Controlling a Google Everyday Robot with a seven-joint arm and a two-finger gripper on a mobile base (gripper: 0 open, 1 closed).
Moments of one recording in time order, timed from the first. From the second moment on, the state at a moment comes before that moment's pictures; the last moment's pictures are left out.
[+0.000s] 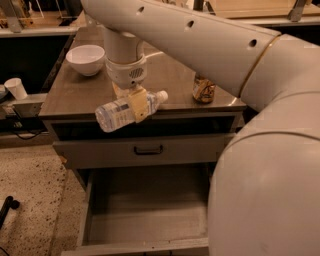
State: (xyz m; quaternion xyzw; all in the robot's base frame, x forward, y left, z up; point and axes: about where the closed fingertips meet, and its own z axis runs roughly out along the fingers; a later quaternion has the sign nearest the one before) arm 0.578 0.068 0.845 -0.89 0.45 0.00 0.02
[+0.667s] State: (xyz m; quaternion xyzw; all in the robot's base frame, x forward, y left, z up) arm 0.582 0.067 0.843 -0.88 0.47 -0.01 0.02
